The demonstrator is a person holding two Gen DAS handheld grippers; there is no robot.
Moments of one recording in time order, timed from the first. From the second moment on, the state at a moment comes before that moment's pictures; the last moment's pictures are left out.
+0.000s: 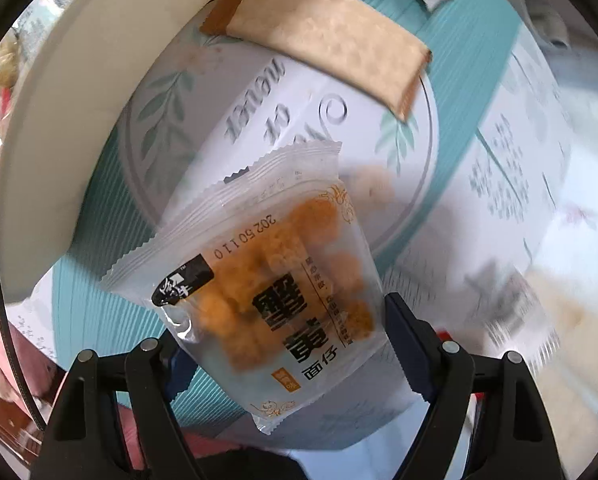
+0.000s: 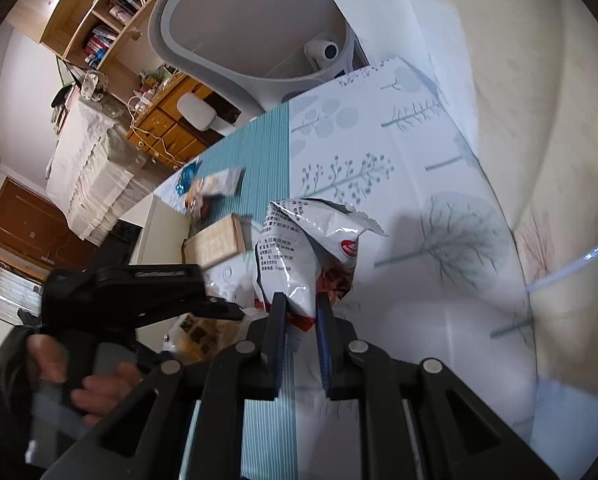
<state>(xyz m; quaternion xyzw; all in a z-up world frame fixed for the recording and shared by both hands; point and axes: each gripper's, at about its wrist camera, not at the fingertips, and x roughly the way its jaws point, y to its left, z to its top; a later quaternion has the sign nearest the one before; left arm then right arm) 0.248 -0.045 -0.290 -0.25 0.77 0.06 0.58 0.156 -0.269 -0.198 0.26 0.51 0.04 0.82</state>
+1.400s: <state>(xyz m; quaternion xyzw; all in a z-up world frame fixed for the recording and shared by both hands) 0.190 0.202 -0.113 -0.07 0.52 -0.14 0.84 0.105 0.004 -0.129 0.22 0.43 0.09 0.87</state>
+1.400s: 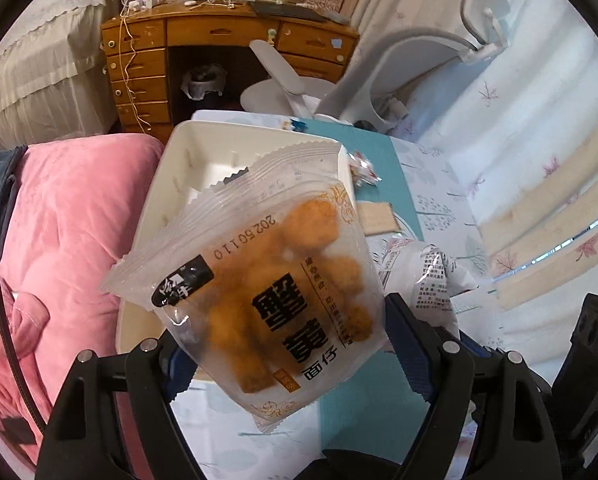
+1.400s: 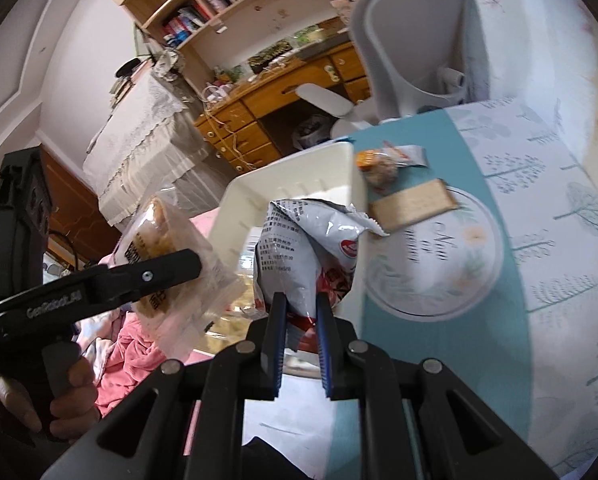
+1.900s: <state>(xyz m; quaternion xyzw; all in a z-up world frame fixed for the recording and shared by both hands) 0.222 0.268 -0.145 -0.07 0.54 -0.12 0.83 0.126 0.075 -0.144 0.18 0.44 0.11 0.87</state>
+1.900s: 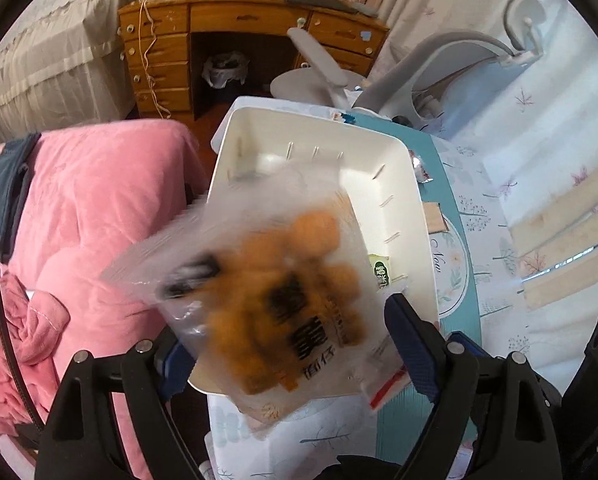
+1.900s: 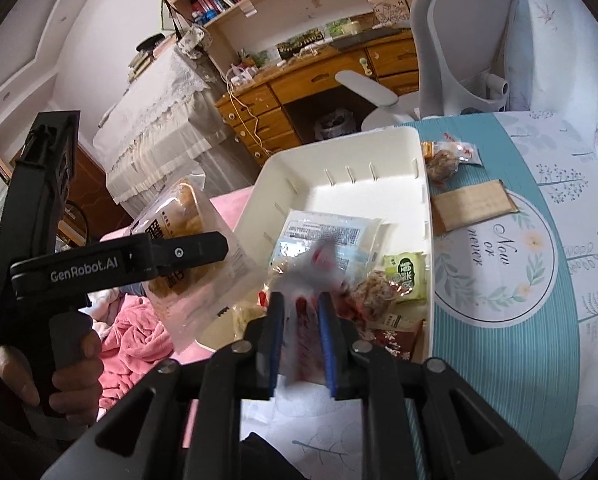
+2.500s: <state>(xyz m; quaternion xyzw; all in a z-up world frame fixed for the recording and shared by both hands) 0.273 0.208 -0.104 -0.11 0.53 -0.22 0.81 0.119 0.018 -0.130 0.10 0.46 0.01 0.88</state>
